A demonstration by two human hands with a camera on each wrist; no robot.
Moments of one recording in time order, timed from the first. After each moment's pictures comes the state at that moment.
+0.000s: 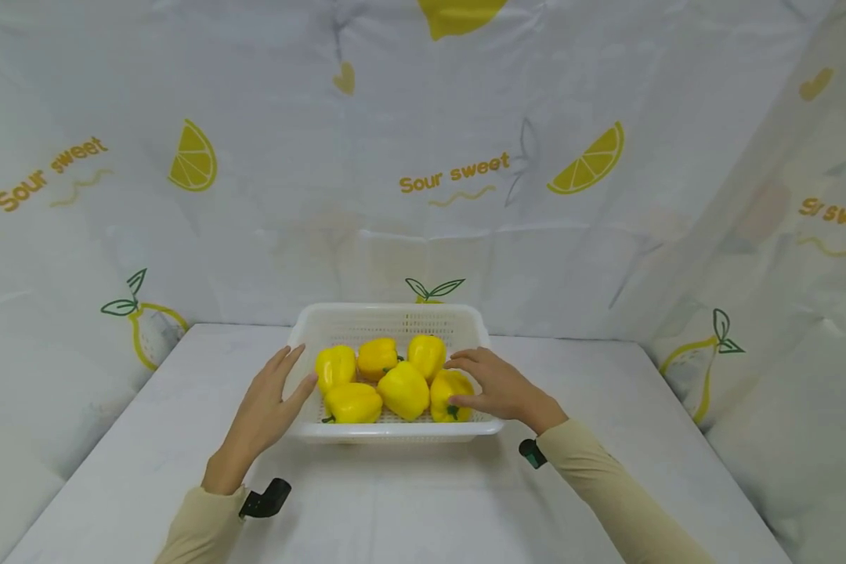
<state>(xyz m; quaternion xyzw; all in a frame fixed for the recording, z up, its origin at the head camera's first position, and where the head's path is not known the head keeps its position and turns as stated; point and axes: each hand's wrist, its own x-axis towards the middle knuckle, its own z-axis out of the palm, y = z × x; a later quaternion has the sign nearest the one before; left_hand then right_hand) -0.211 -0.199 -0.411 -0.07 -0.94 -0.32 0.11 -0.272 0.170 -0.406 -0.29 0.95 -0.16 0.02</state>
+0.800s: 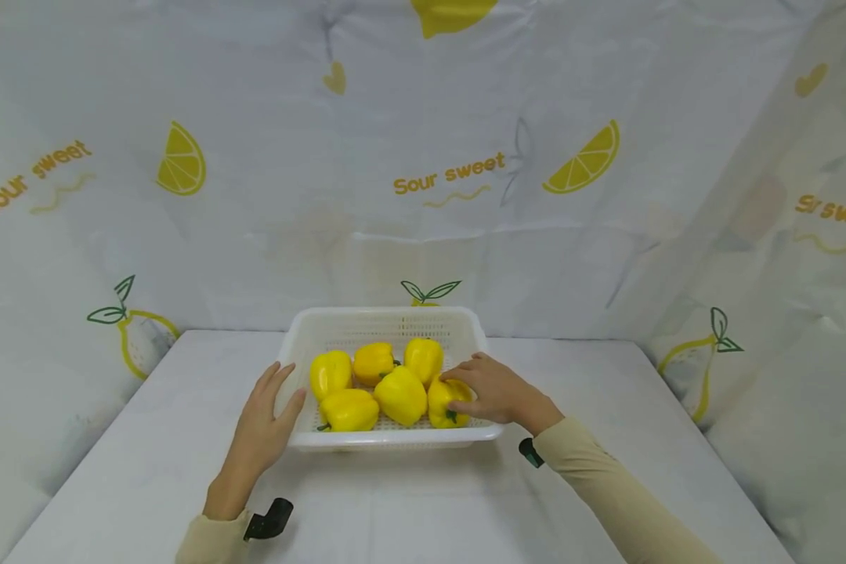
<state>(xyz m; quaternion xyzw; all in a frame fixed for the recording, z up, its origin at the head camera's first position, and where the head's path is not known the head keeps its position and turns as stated) -0.210 -0.197 -0.436 -0.03 -0.92 -0.37 0.13 -0.279 0.165 -0.406 -0.32 0.94 -0.09 0.05</state>
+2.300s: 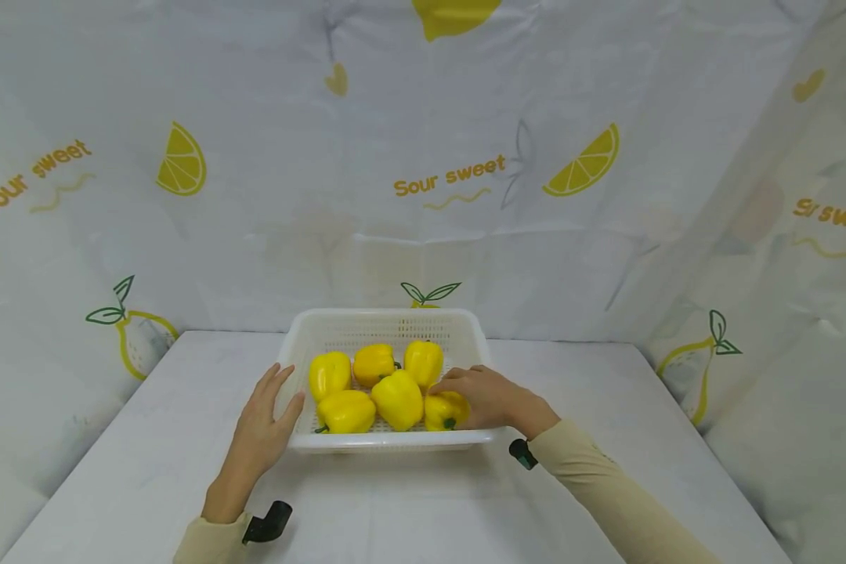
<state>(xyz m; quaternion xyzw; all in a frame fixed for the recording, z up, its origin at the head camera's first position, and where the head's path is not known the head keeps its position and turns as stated) -0.206 -0.195 -0.434 -0.02 -0.93 -0.36 0.12 -0.271 0.151 -0.398 -0.32 0.94 -0.10 0.10</state>
